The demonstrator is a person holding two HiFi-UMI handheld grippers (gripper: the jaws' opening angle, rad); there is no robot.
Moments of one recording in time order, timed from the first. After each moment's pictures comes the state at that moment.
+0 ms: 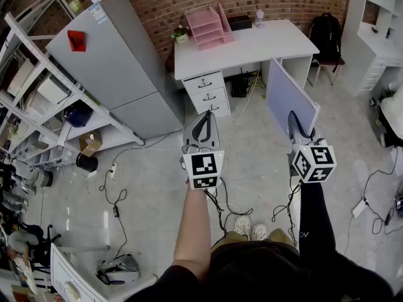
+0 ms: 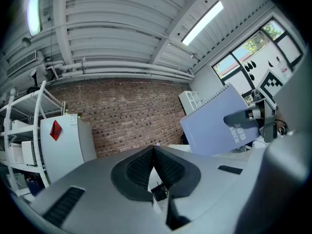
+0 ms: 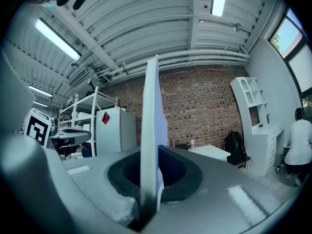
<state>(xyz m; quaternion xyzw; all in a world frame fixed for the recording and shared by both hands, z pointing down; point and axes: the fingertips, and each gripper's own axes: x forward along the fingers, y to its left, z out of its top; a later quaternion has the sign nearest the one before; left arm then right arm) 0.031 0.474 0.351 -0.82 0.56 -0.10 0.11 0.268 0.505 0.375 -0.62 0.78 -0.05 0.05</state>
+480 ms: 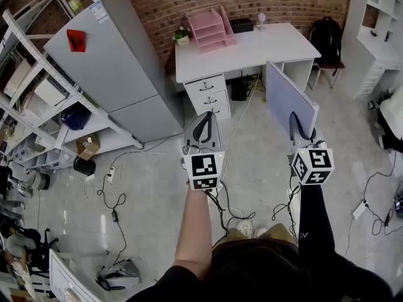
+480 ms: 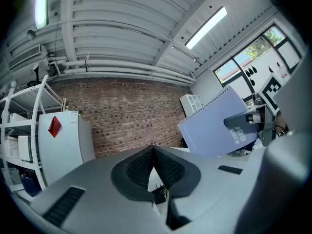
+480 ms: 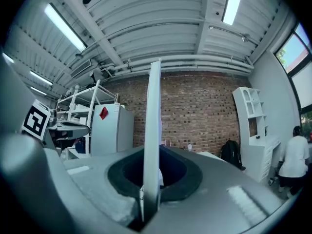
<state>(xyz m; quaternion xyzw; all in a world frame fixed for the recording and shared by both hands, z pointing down) 0.002 0.449 0.348 -0.82 0.55 -0.07 0.10 0.239 0.483 0.369 -0.64 0.77 -0.01 0.03</state>
